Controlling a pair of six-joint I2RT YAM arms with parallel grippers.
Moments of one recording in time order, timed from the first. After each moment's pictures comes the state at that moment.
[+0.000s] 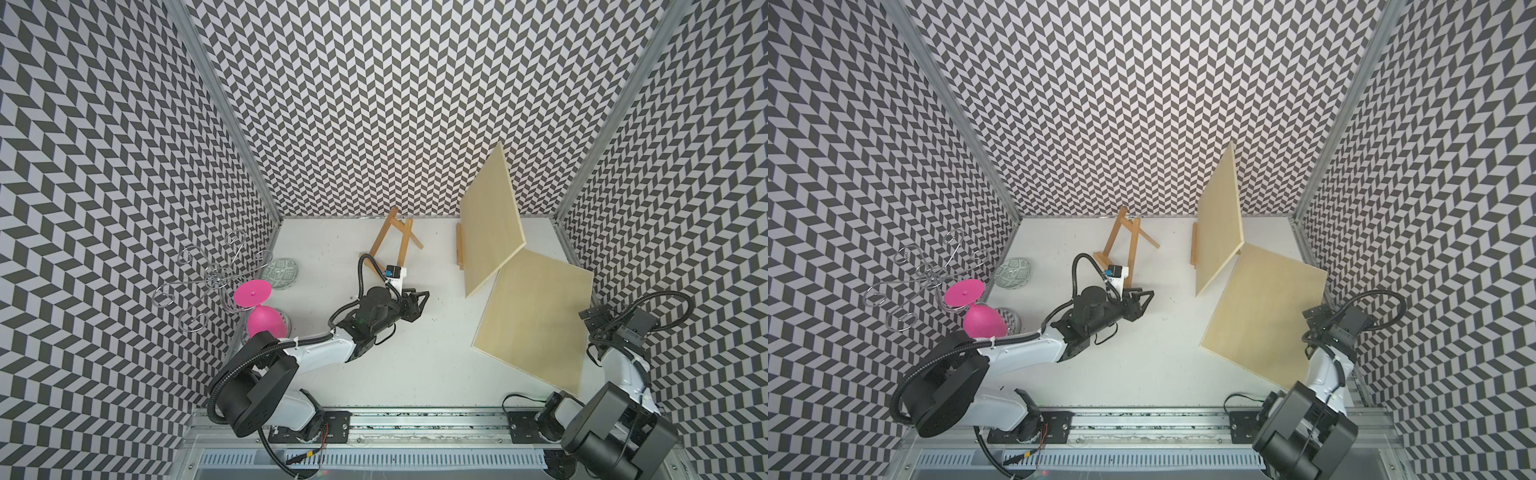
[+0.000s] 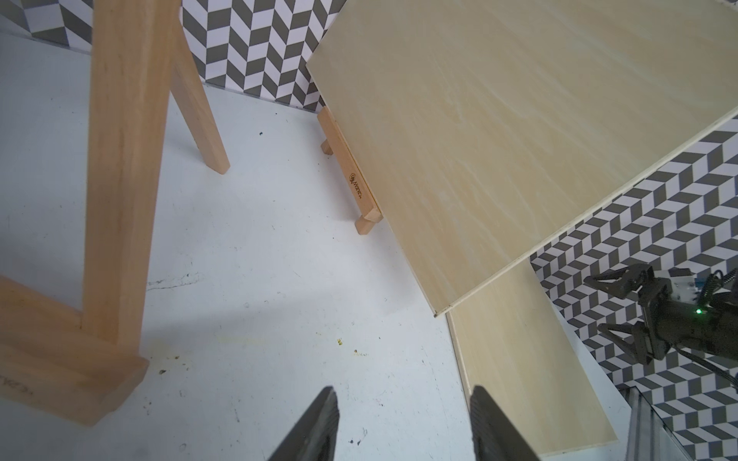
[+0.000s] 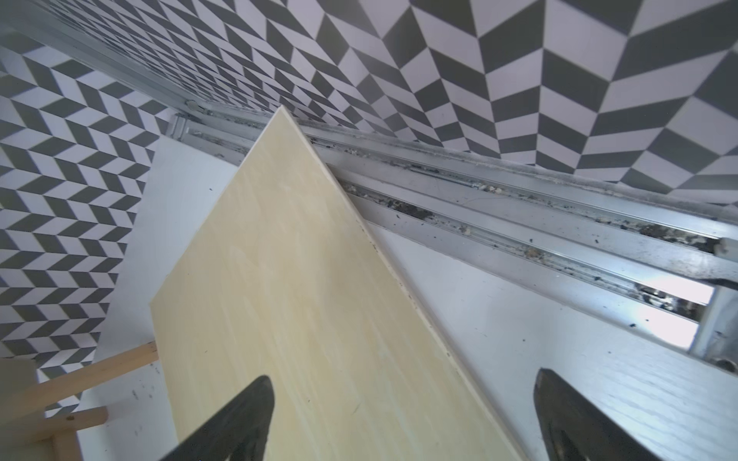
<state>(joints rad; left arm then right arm) -0.75 1.41 0.56 0.59 0.08 -0.54 -0.74 1.05 0.49 -0.26 -0.12 0.58</state>
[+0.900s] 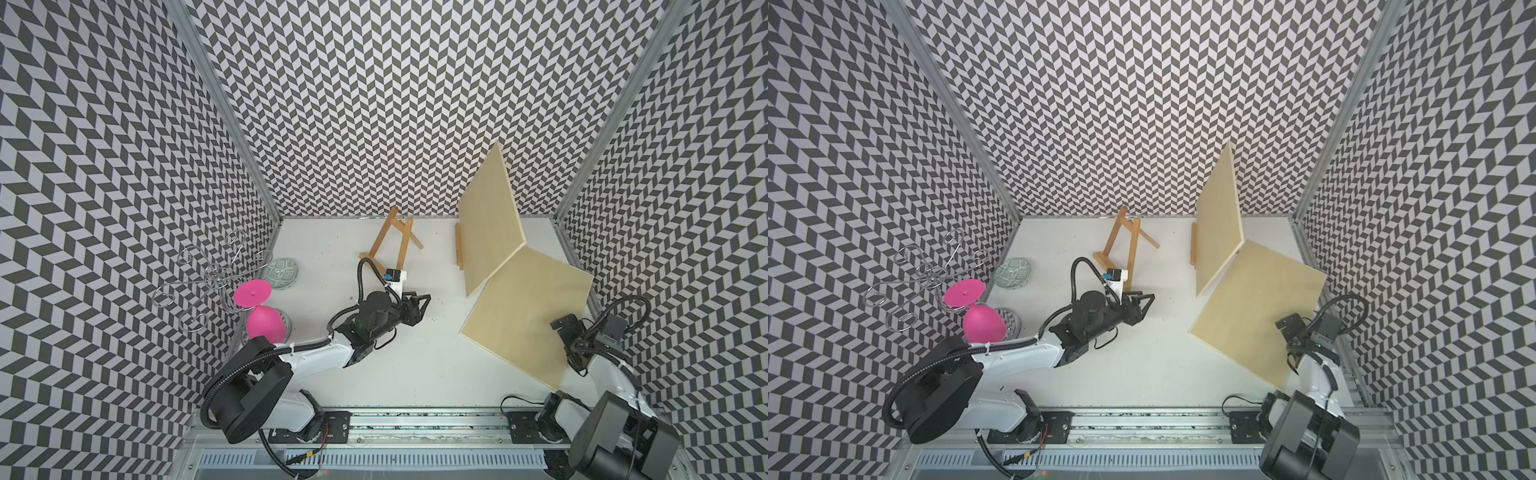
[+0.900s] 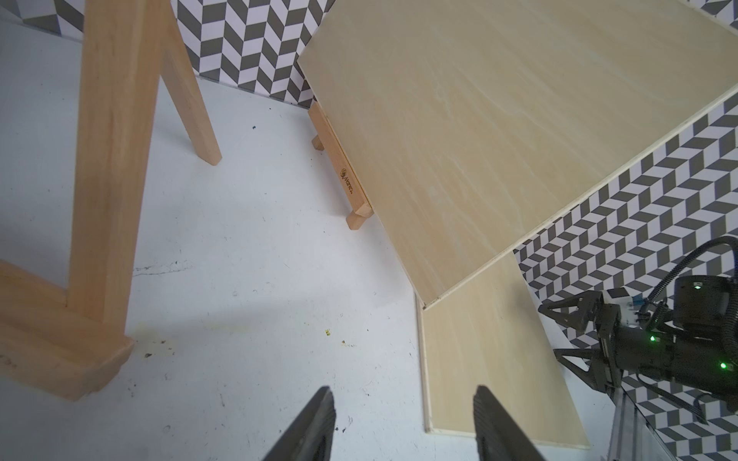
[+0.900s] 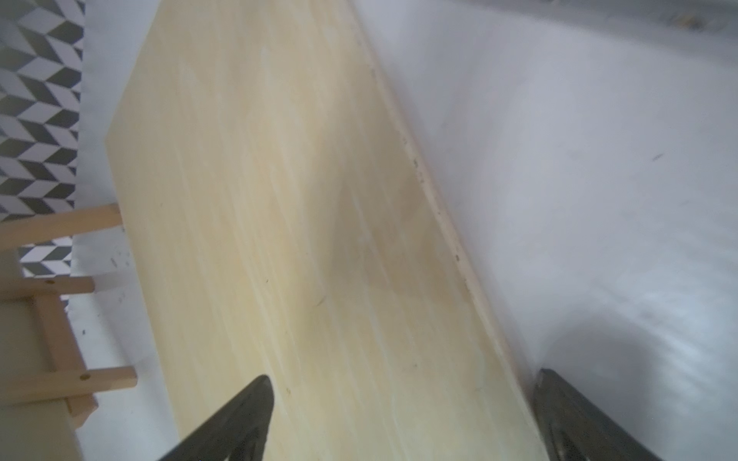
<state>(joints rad) -0.77 1.37 0.53 0.59 0.05 -0.58 -0.51 0.99 0.36 -0.32 -0.23 0.67</state>
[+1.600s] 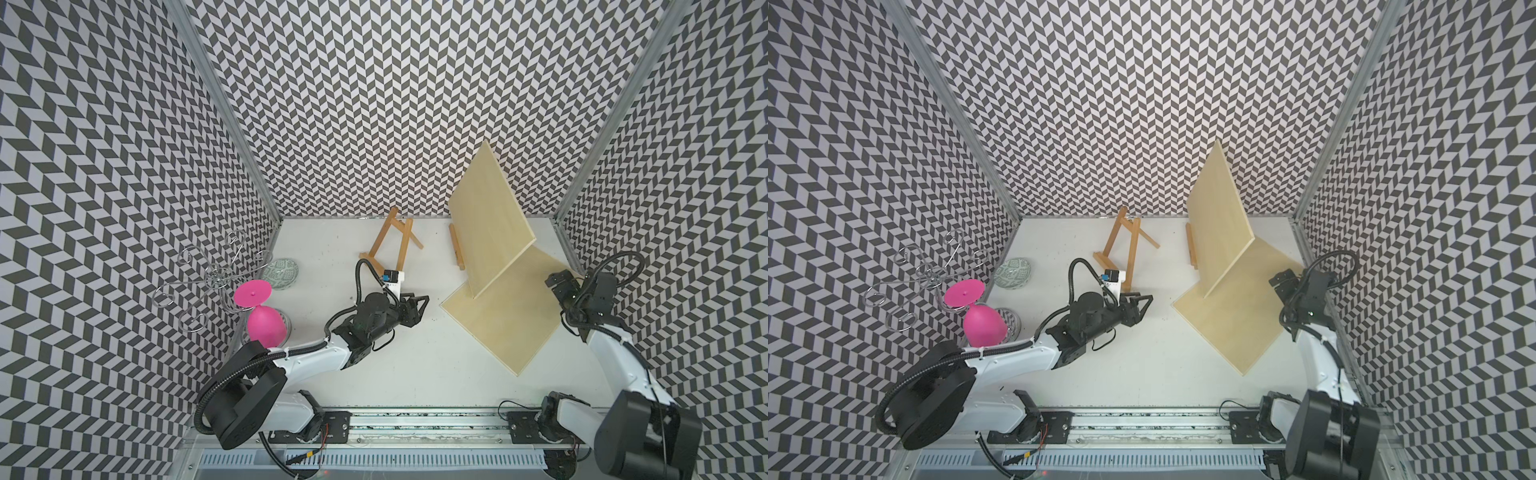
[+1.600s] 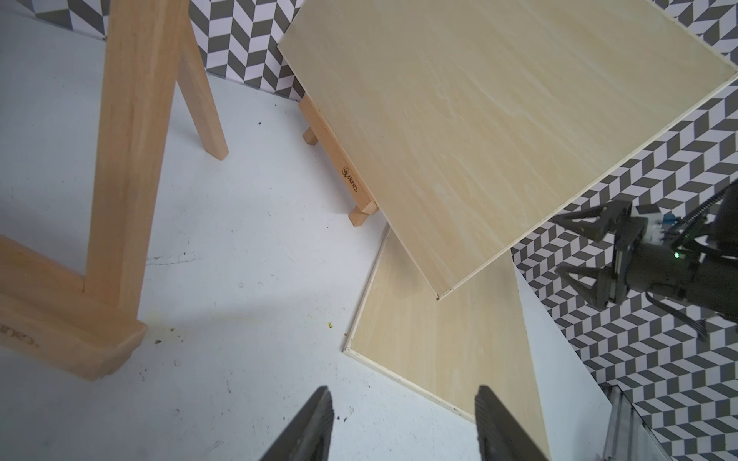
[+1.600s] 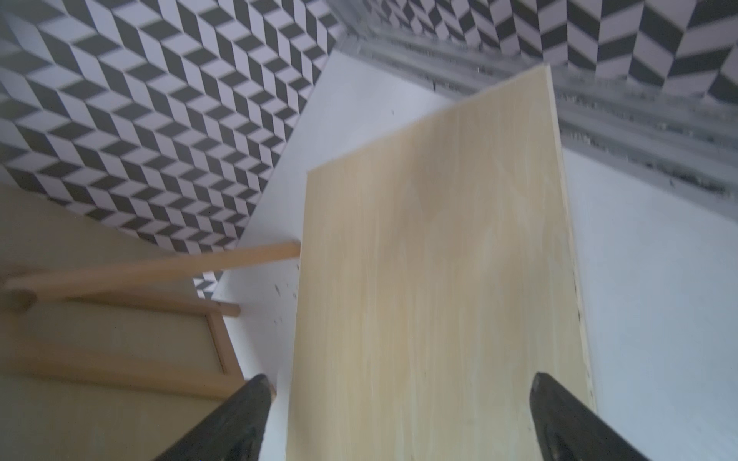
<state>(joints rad) -0.78 1.33 0.51 0.55 0.05 -0.60 -0.35 1.20 0.69 -0.15 -0.08 0.77</state>
